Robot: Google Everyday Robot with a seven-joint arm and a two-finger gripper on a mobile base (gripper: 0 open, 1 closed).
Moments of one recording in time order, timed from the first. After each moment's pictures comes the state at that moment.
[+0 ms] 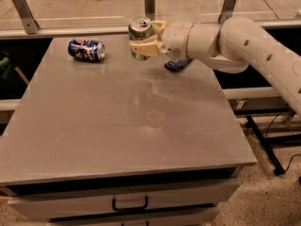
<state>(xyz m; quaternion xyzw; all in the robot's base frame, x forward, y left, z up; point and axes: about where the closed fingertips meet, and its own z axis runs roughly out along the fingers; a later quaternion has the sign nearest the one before) 0.677 0.017 0.957 -0.49 0.56 0.25 0.62</state>
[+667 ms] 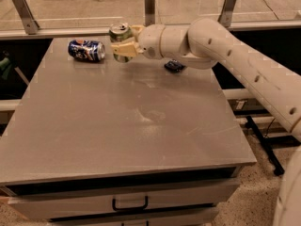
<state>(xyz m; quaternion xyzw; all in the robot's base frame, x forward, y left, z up) 0.718 0.081 0.926 -0.48 0.58 0.28 0.59</state>
